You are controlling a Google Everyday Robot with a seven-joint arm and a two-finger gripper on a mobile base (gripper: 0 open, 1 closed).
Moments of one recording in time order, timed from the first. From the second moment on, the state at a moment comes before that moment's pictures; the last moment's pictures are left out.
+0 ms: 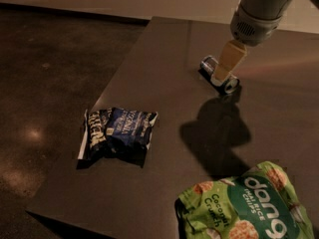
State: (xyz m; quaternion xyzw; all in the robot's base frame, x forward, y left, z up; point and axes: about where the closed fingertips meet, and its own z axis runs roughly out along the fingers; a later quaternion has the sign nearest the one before) arm 0.588 -0.199 0.940 -0.40 0.90 -0.07 0.14
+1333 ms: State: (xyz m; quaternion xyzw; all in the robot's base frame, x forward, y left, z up) arm 0.646 -0.201 0.878 -0.31 0.95 -0.04 0.09
